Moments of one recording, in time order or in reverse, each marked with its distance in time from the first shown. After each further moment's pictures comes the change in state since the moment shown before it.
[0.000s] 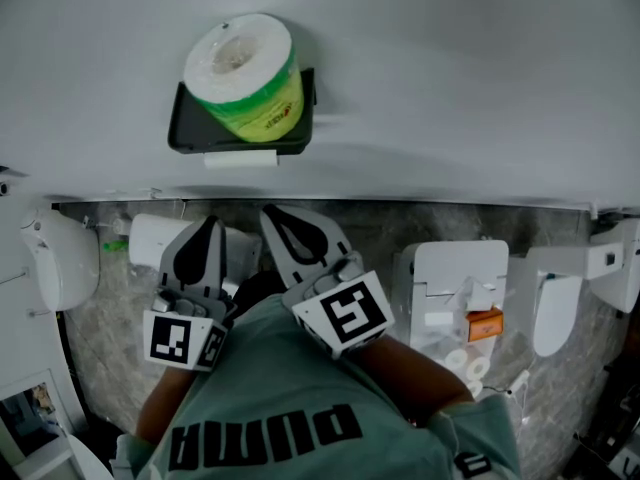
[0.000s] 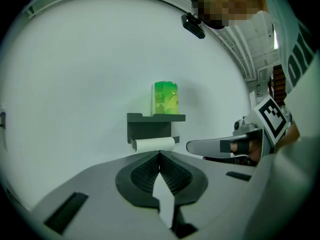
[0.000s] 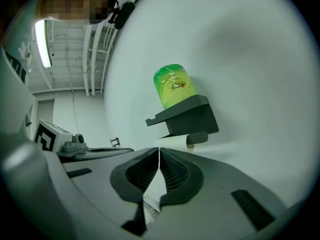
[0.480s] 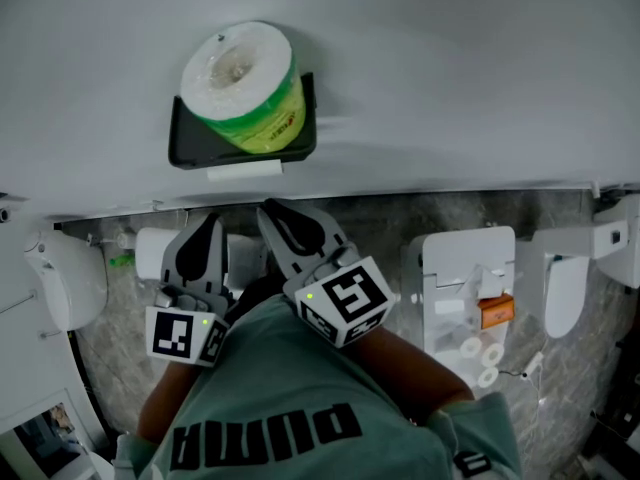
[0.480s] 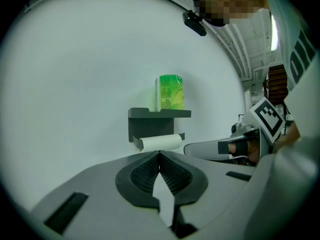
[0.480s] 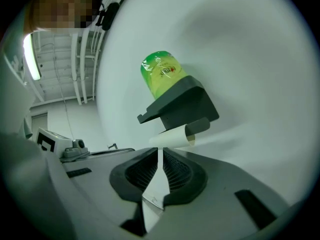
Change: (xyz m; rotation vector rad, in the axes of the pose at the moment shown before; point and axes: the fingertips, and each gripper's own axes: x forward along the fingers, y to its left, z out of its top) left arm 0.018 0.020 0.002 0.023 -0.011 -0.069; right arm 0.025 -0.006 -0.020 0.137 0.017 -0.012
